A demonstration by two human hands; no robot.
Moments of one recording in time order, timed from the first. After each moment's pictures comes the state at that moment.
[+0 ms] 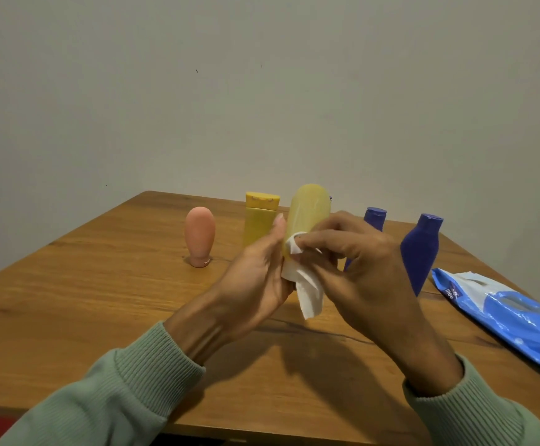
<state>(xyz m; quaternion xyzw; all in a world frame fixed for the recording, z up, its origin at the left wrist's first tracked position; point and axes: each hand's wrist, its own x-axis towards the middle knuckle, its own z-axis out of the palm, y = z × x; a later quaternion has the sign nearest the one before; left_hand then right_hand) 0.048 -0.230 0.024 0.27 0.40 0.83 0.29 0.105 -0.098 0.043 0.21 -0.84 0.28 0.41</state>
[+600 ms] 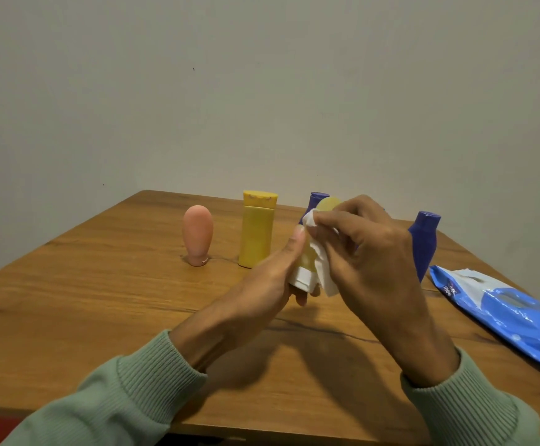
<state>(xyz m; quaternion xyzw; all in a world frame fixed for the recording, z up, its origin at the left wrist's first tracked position) 0.053 -0.226 0.014 0.33 0.59 0.72 0.18 0.105 -0.097 0.047 0.14 -0.85 0.21 0.47</state>
